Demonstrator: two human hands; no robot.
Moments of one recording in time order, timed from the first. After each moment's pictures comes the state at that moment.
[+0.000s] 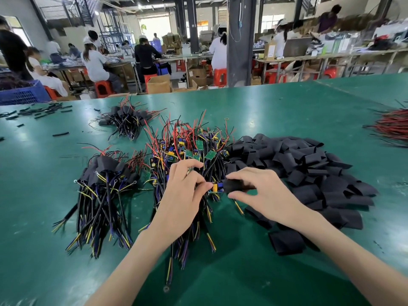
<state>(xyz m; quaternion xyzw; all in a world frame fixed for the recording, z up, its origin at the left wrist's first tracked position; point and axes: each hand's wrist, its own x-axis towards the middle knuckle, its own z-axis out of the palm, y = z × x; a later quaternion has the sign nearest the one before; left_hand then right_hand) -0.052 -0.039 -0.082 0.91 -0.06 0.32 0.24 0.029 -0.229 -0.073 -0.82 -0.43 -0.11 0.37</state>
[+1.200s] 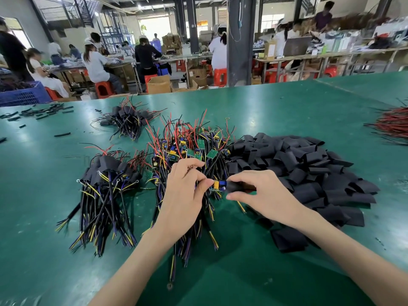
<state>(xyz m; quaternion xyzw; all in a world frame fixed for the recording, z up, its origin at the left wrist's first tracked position) -0.055 -0.045 -0.077 0.90 -0.05 0.34 0.27 0.025 -0.225 -0.073 -0.80 -0.43 -0.09 0.40</state>
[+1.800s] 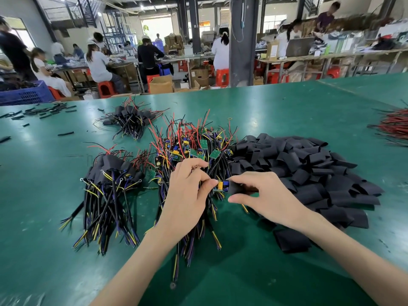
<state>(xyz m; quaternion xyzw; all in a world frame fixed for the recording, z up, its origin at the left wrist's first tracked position) -0.057 -0.045 -0.075 0.90 -0.05 0.34 0.27 0.021 -0.224 -0.074 -0.81 -0.43 -0.07 0.40</state>
